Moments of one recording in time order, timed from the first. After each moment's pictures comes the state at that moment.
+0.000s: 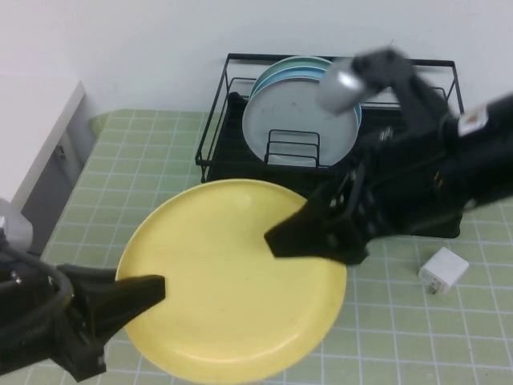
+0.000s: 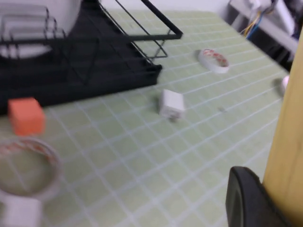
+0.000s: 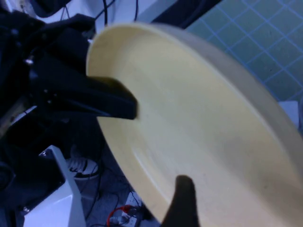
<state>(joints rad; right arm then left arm) 0.61 1.42 -1.27 0.72 0.89 -0.51 0.04 0.95 -0.49 -1.44 1.01 1.39</state>
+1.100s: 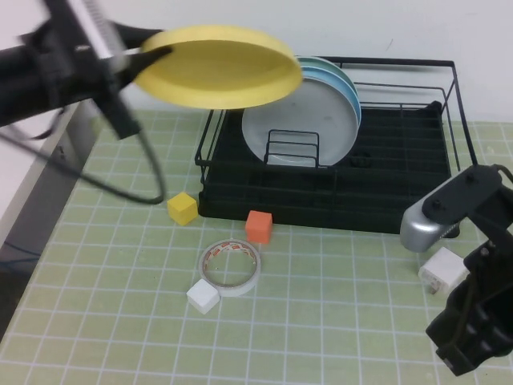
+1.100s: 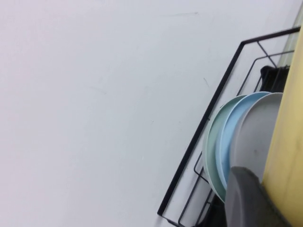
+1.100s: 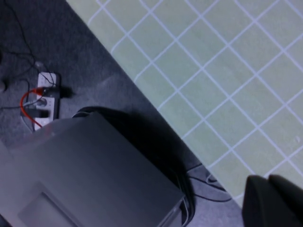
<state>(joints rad) 0.61 1.26 -1.03 0.23 1.08 -0.19 -0.09 1.58 -1.25 -1.66 0.74 2.61</state>
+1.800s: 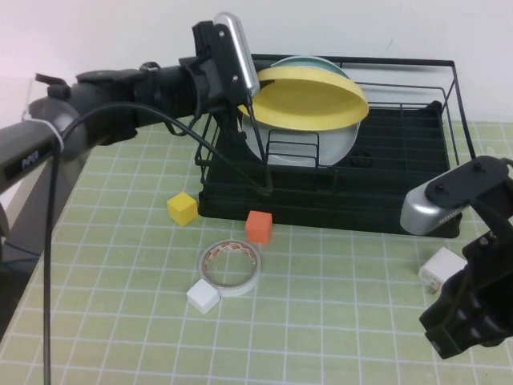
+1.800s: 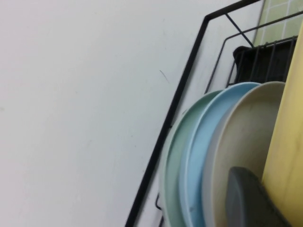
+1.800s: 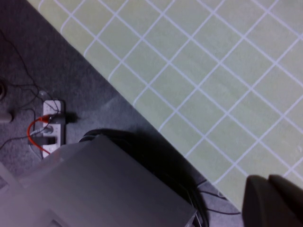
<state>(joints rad) 0.61 1.25 -1.02 0.23 1.02 -0.10 -0.32 2.11 -1.71 -1.67 0.58 2.69</state>
